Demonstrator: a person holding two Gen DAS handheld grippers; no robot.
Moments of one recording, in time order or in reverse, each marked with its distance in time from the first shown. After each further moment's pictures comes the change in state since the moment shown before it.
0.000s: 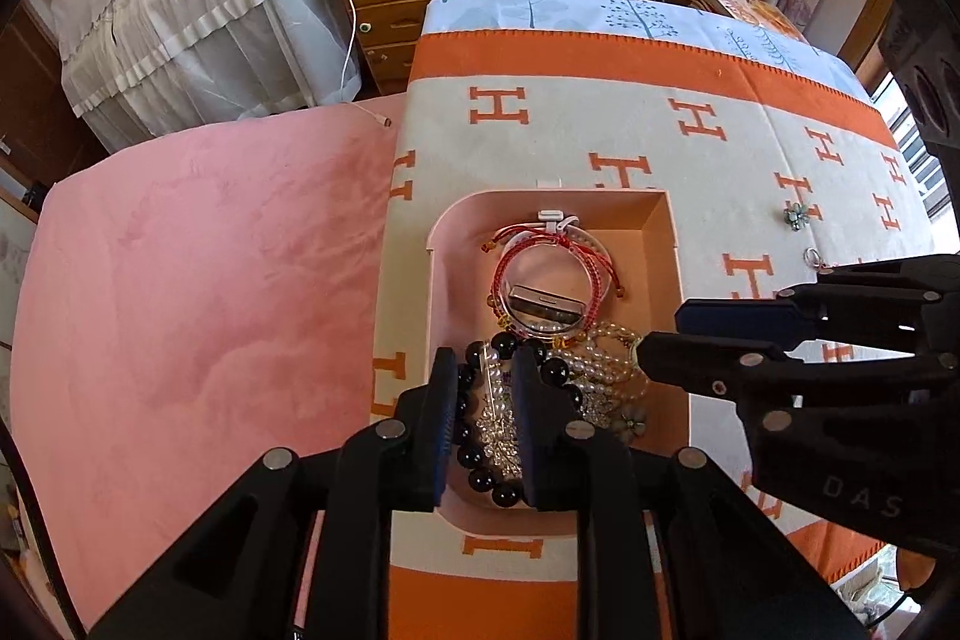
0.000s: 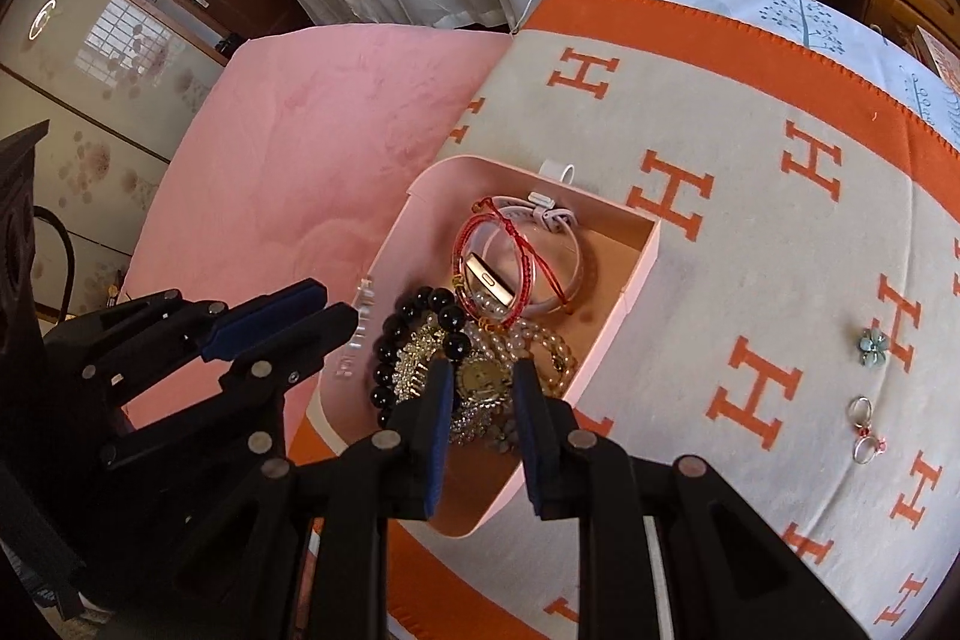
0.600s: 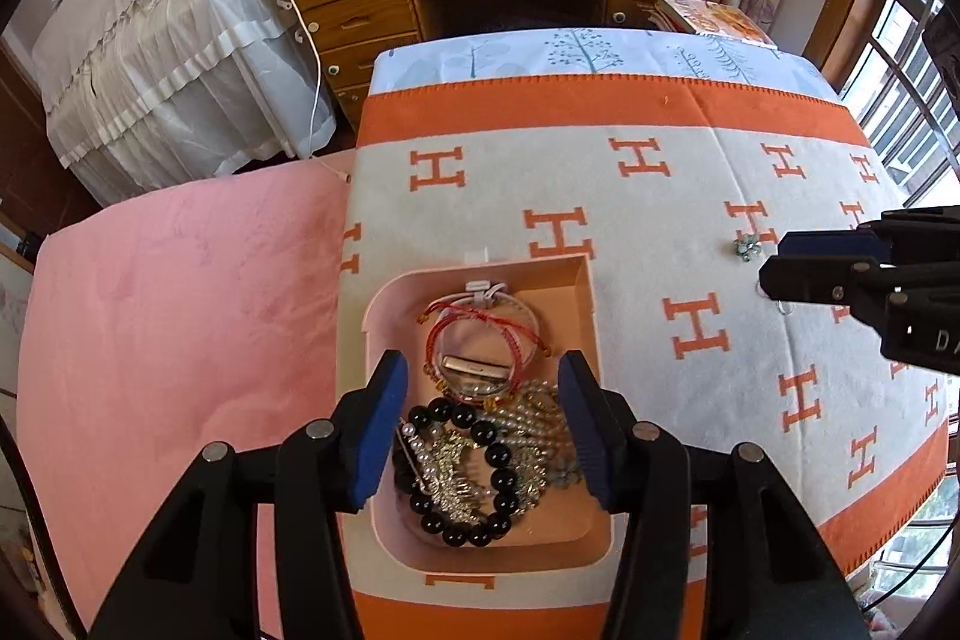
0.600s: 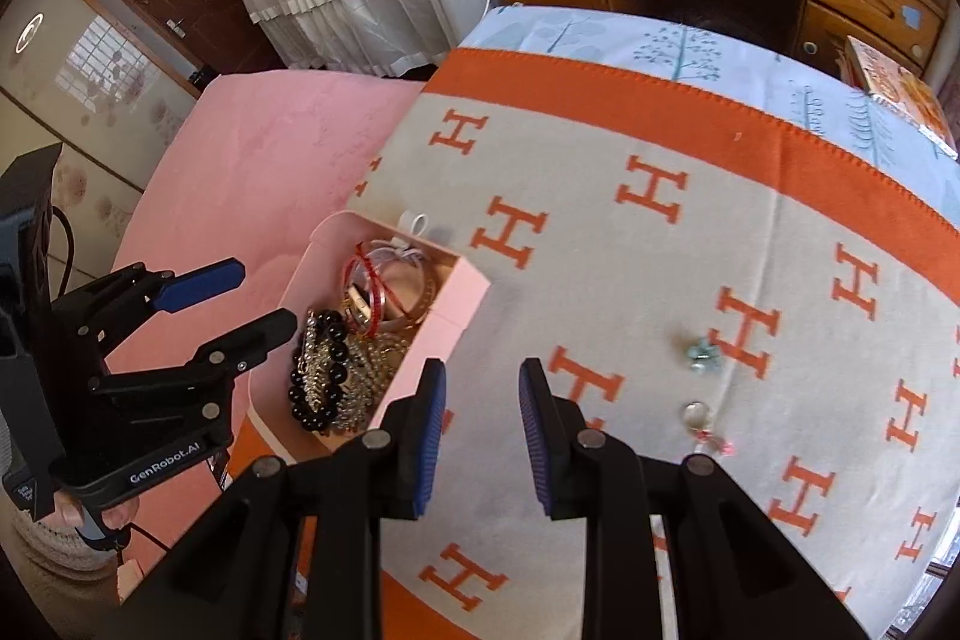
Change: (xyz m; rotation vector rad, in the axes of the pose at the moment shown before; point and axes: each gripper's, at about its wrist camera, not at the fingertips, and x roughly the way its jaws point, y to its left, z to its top) left arm -0.023 -0.048 0.030 0.098 -0.066 -0.016; right arm -0.088 -0.078 -0.013 0.037 -0.114 -0.107
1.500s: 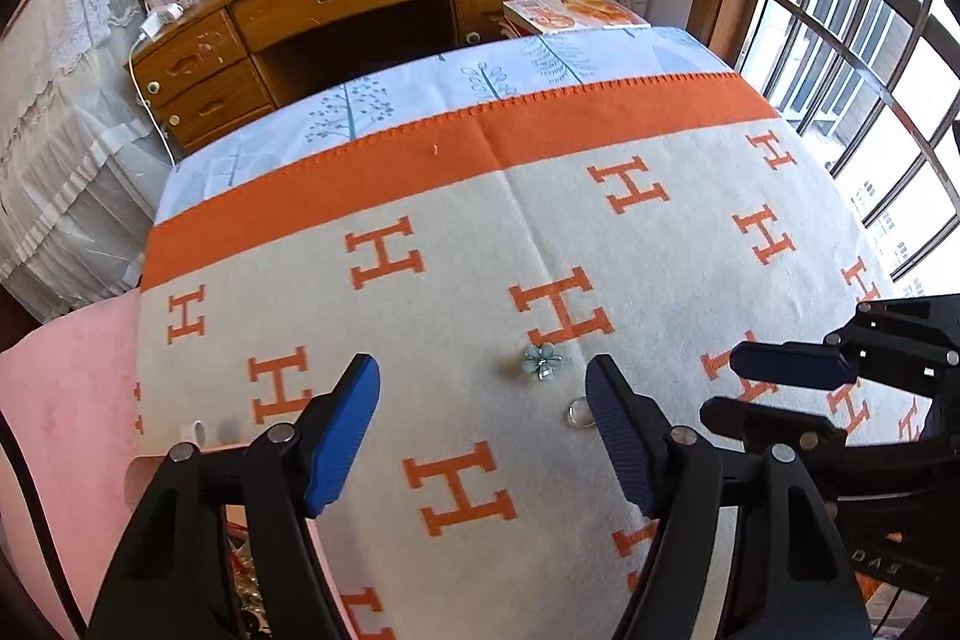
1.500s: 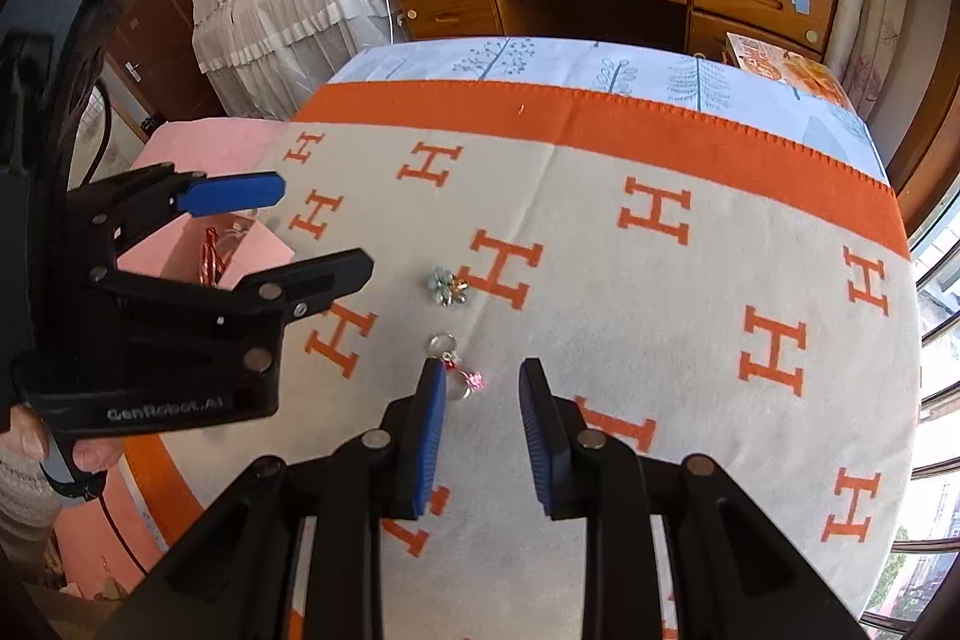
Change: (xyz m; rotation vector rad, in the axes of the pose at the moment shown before) left arm 0.065 -0.166 0.058 0.198 -0.061 -0.146; right arm -0.003 -0.106 -0.071 0.004 -0.123 -0.127
